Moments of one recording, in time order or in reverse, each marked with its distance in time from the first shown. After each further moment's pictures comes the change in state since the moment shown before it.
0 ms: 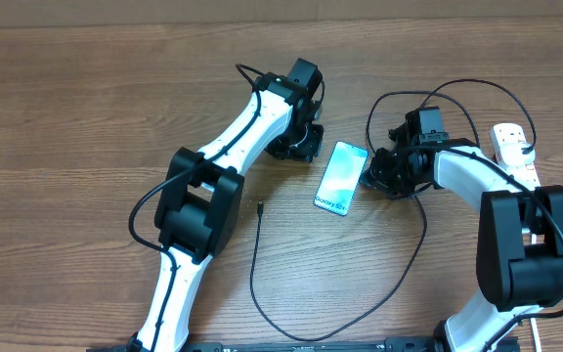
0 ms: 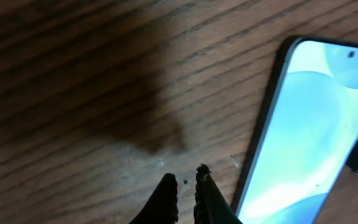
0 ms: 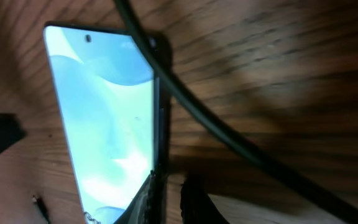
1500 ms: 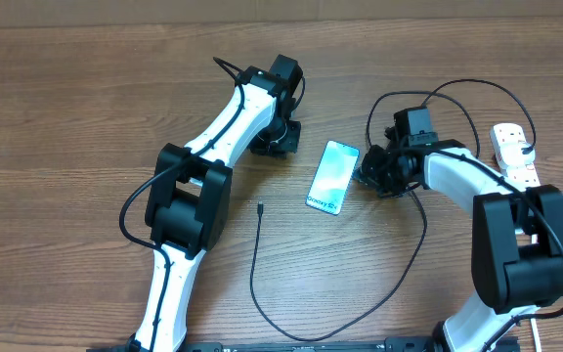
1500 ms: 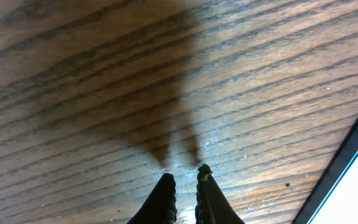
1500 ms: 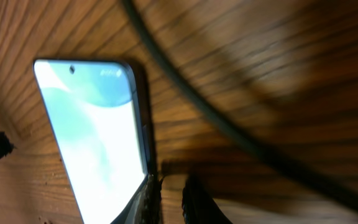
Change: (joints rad) left arm 0.069 0.001 0.000 -0.066 -0.138 0.002; right arm 0.064 -0.002 -0.010 0.068 0.071 0.163
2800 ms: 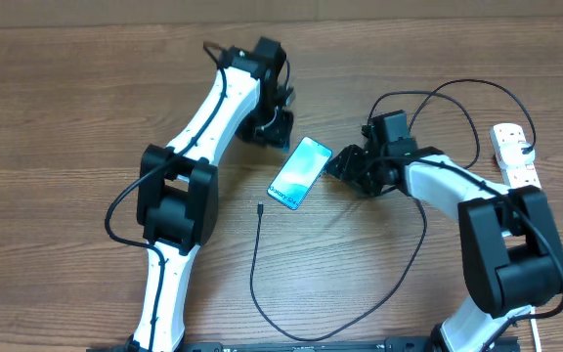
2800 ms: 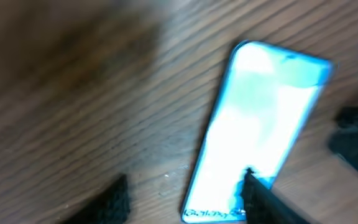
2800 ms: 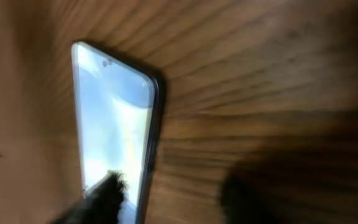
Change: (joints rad) left arm 0.056 0.004 0.171 -0.177 0.110 0.245; right arm 0.084 -0.002 -0.035 0.160 -0.069 0.074
